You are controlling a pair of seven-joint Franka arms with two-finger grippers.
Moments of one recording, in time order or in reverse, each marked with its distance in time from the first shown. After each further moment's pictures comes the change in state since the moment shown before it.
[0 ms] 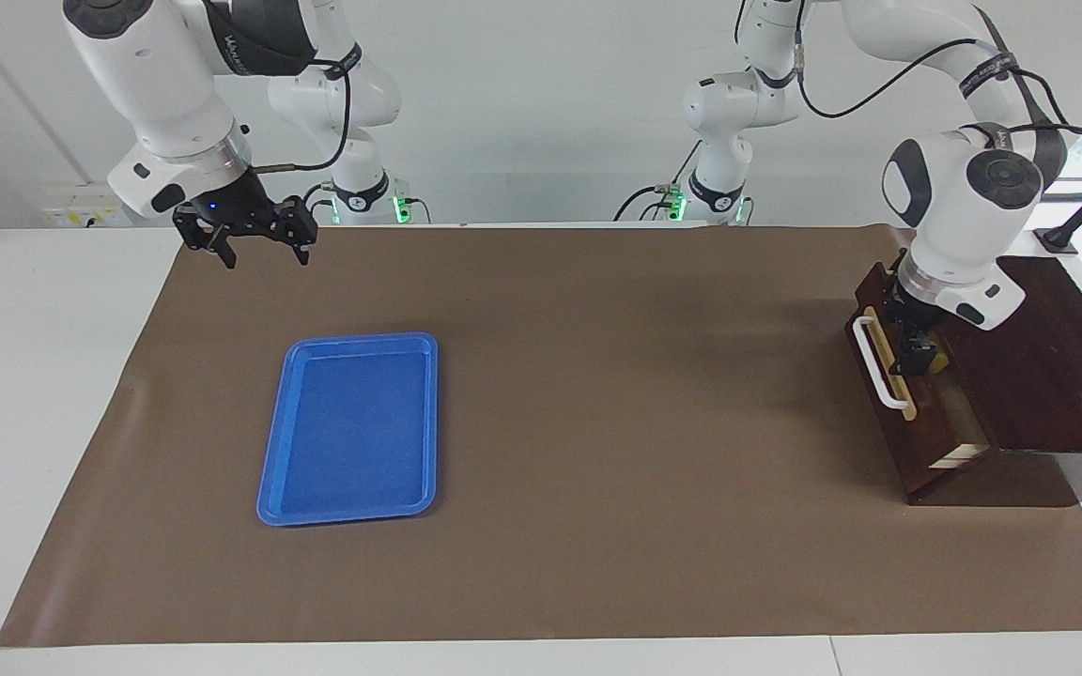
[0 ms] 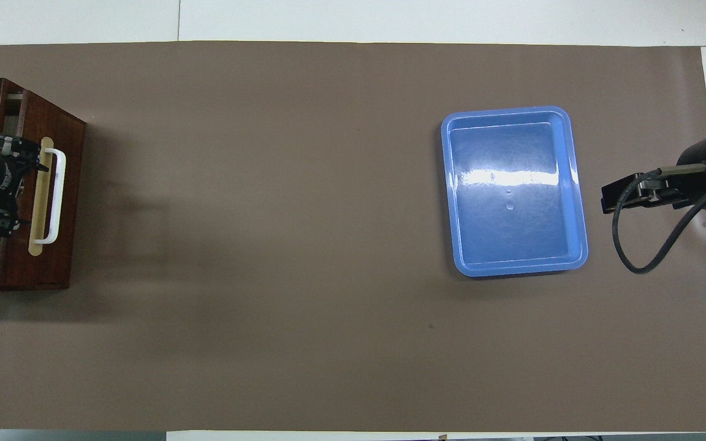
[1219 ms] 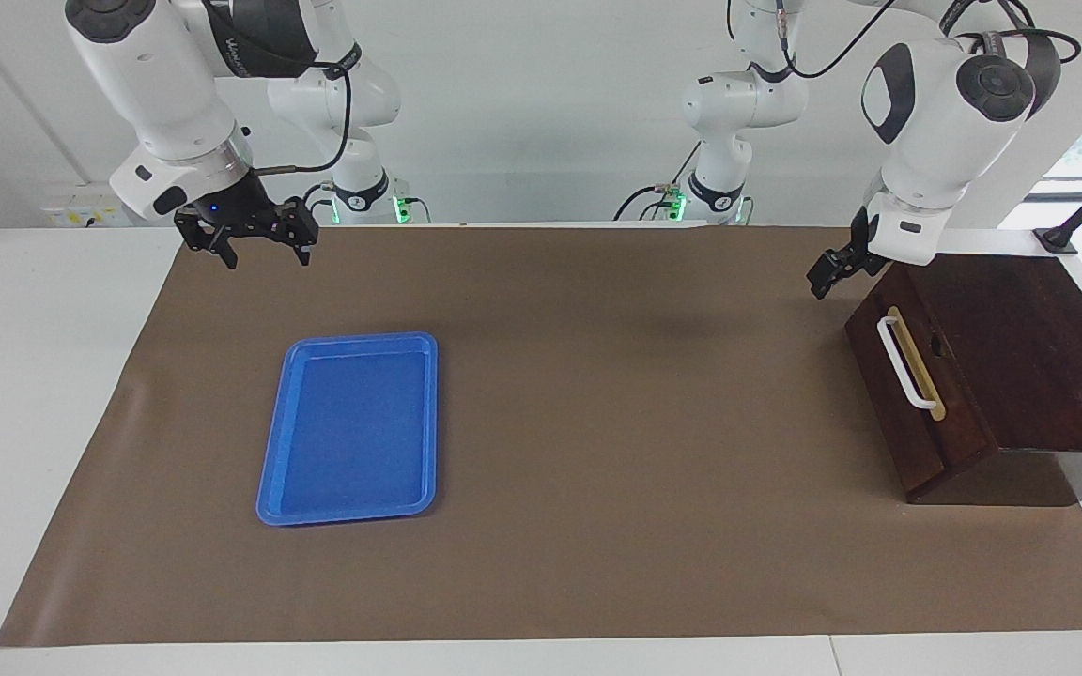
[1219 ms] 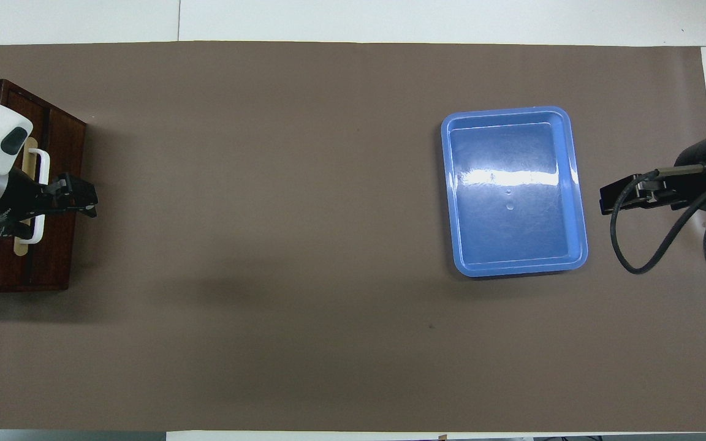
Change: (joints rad) left arm -0.116 -0.128 -0.049 0.087 -0.158 -0.341 0.943; right arm -0.001 0.000 0.002 -0.002 0.000 0.000 0.000
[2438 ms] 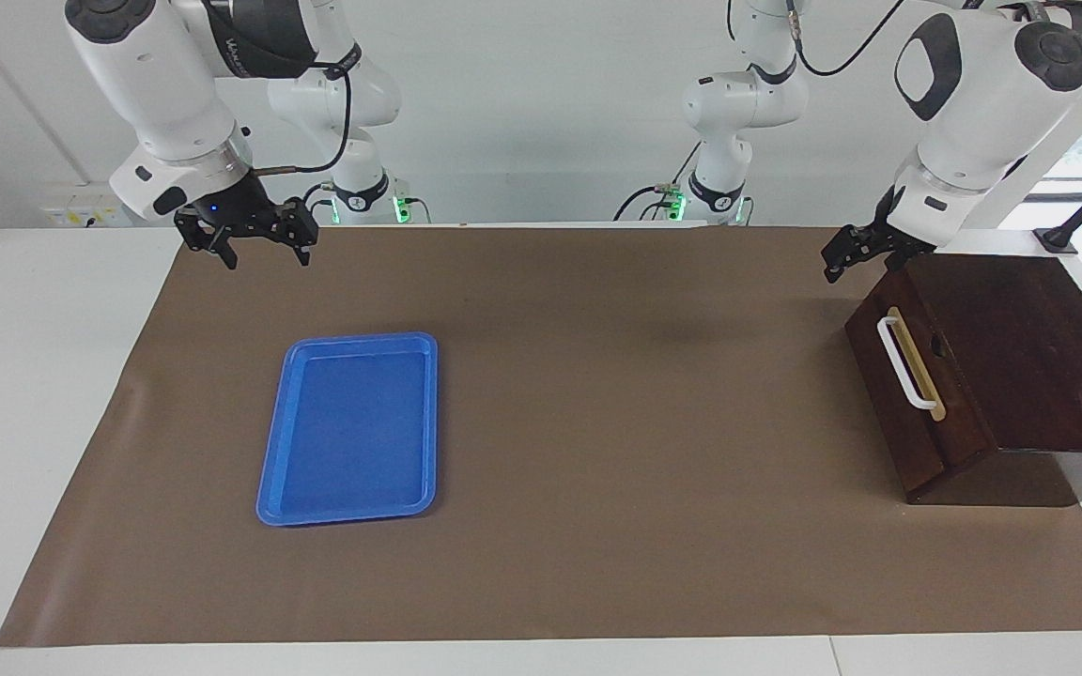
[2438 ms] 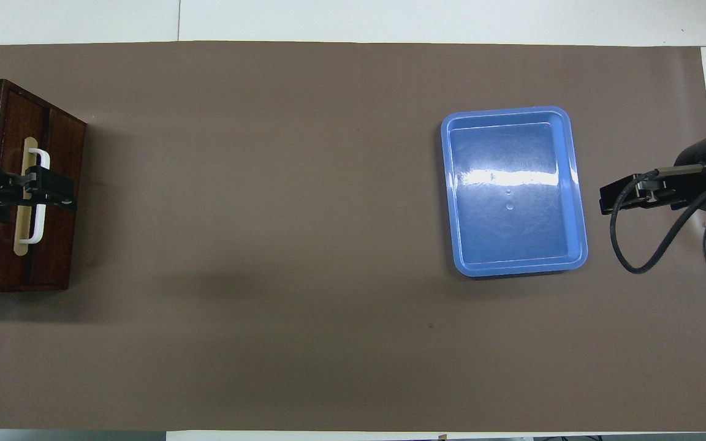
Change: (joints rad) left arm 0.008 0.028 0.018 0.120 -0.036 -0.070 0.197; right arm 0.000 0.000 0.000 0.000 0.000 0.000 0.000
